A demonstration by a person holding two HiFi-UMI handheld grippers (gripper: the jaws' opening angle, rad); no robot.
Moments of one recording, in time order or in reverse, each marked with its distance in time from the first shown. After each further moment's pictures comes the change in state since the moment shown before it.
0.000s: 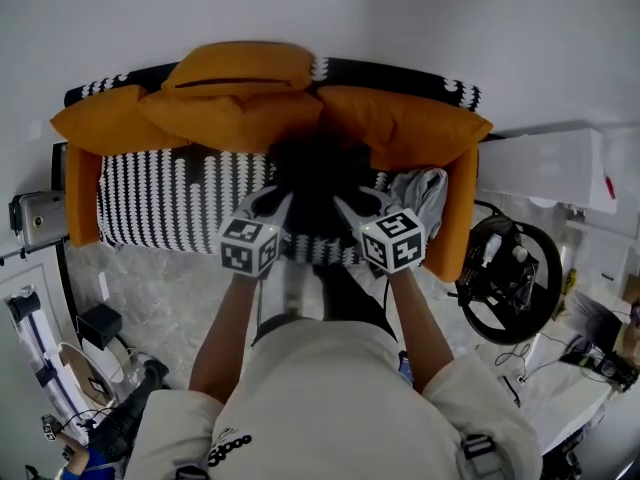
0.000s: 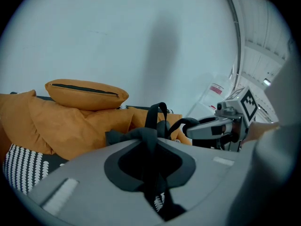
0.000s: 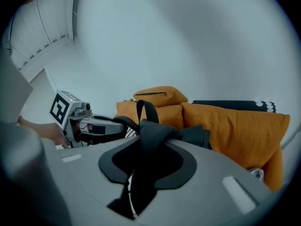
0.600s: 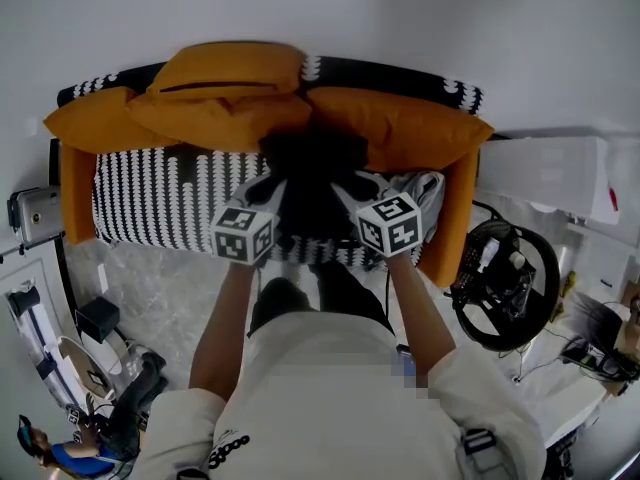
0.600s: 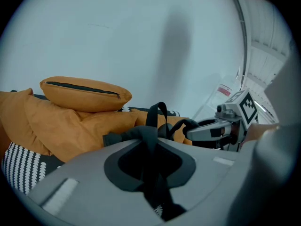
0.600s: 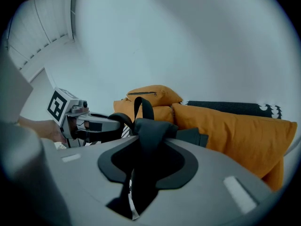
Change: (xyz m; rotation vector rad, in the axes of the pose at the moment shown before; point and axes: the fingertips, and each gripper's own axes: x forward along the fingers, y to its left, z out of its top) left arm 0.048 0.016 0.019 -0.033 -0.008 0.046; right arm 0.024 -0.057 0.016 -0.018 0.020 0.014
